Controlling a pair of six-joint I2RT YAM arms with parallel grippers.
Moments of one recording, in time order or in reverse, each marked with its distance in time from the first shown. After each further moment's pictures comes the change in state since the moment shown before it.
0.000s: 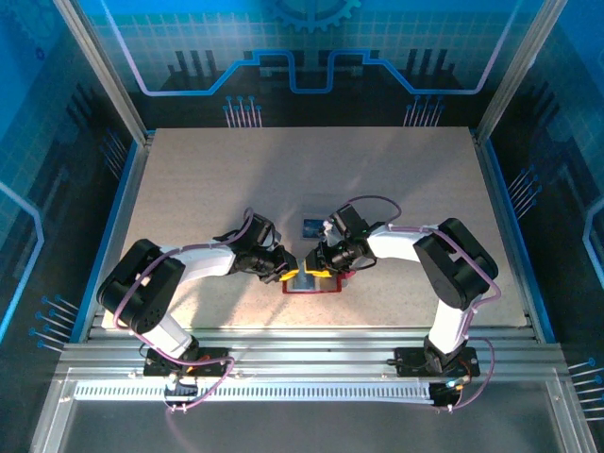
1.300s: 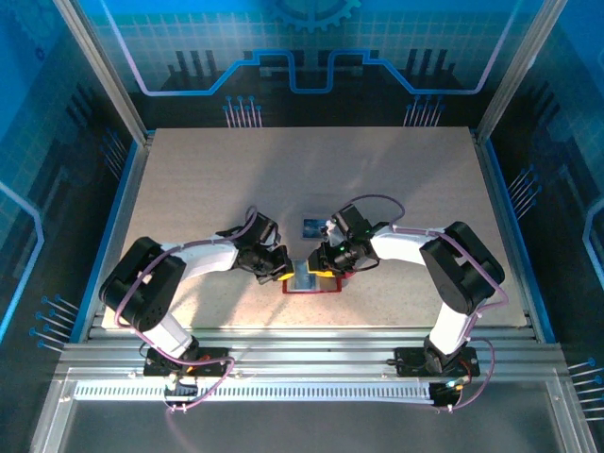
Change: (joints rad) left arm -0.012 0.019 0.065 -0.159 -0.070 0.097; right arm -0.003 -0.046 -0.020 -0.018 0.032 -0.010
